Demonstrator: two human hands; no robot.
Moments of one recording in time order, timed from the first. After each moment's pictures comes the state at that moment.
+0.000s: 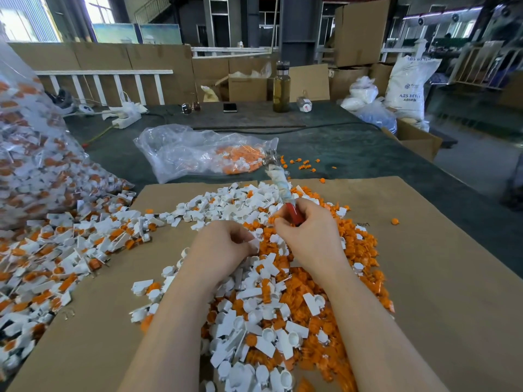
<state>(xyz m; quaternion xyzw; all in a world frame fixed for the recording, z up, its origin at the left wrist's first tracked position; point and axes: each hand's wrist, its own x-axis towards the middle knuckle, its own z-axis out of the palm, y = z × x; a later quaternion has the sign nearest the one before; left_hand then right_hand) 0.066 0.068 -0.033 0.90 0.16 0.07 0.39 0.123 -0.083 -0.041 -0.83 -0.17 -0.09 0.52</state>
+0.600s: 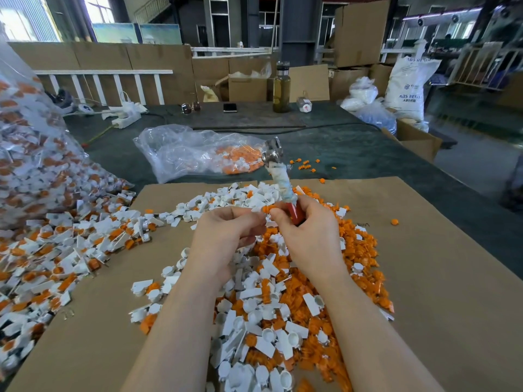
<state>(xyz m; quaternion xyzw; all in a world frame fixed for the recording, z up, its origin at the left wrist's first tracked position) 0.065 0.050 -0.020 0.64 0.17 0.14 0.74 0.118 -0.080 -0.039 -0.82 -0.18 -0.15 0.52</state>
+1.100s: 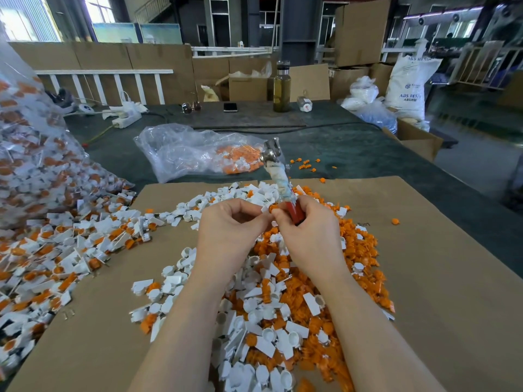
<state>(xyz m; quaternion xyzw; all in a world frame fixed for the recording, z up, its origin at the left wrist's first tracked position) 0.064 0.039 -0.015 0.76 0.16 0.23 0.59 0.119 -0.080 -0.038 -0.84 -0.18 -0.16 0.48</state>
